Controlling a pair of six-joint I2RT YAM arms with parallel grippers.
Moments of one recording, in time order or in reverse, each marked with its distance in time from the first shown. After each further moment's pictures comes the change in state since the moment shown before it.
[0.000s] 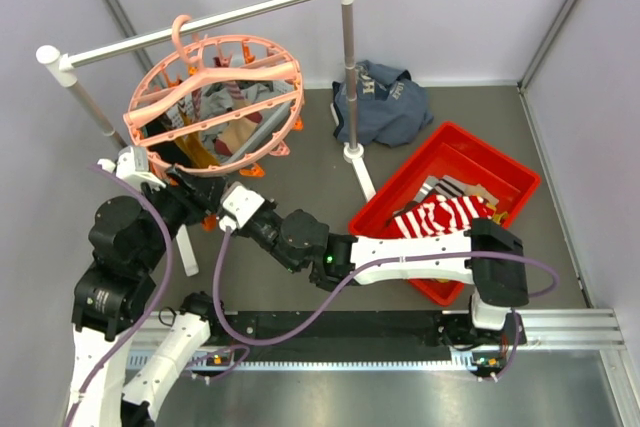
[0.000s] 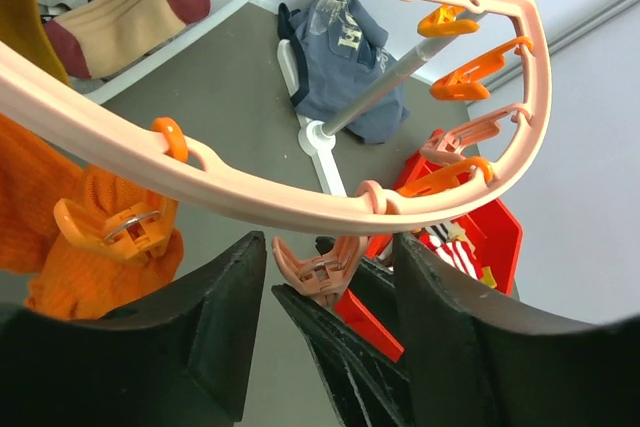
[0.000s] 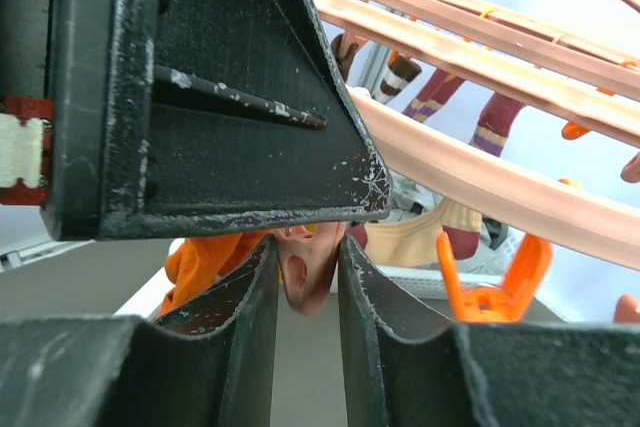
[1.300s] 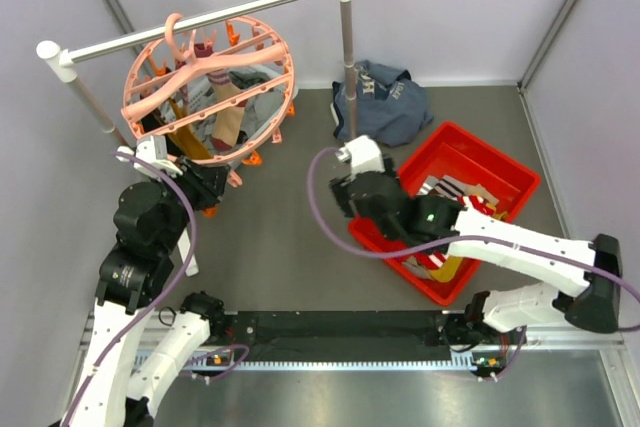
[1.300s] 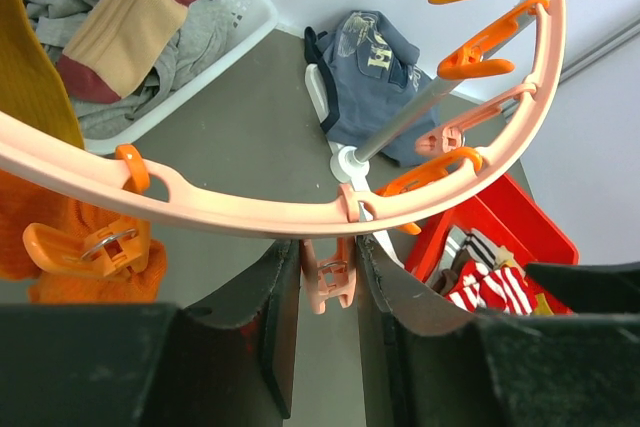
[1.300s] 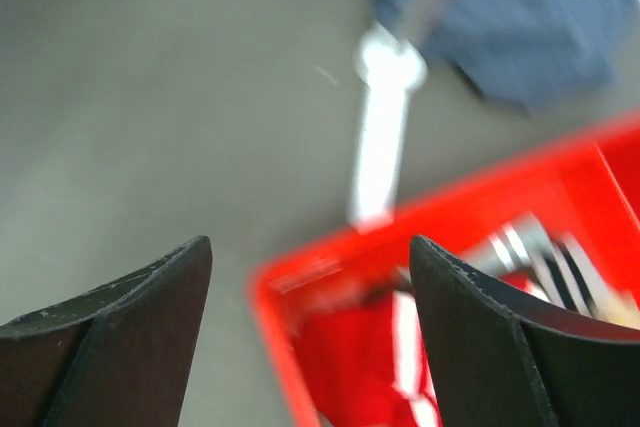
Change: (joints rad) left arm -0.002 0.043 -0.142 0.203 -0.047 0.090; right arm -0.246 -0.464 -0.188 -1.062 0.166 0.613
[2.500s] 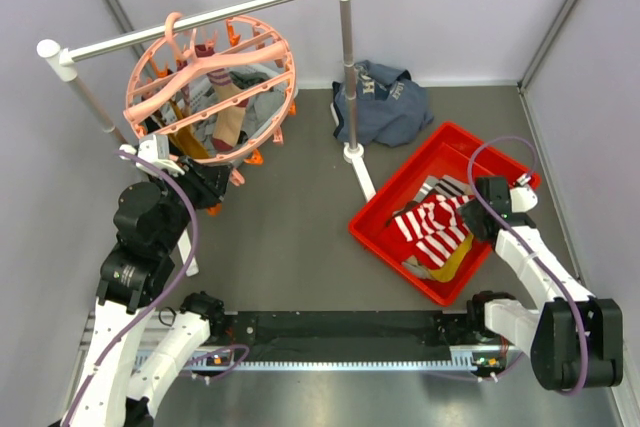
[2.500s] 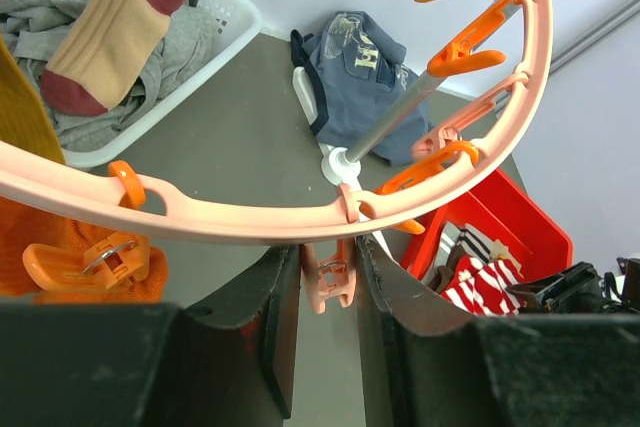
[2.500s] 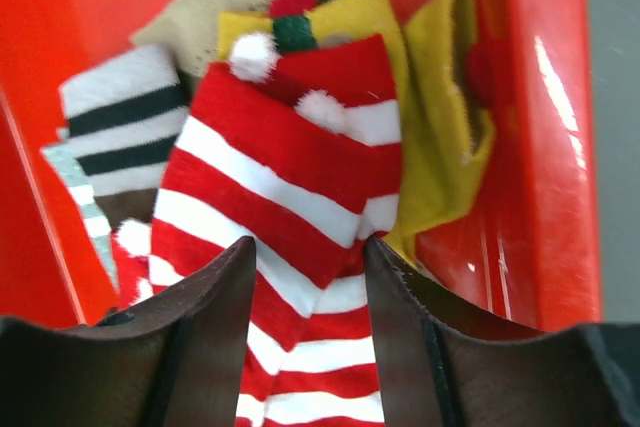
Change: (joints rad) left arm 0.000 0.000 -0.009 0.035 0.034 0.021; right arm -1.143 -0.259 -0.653 -0.006 -0.369 0.782
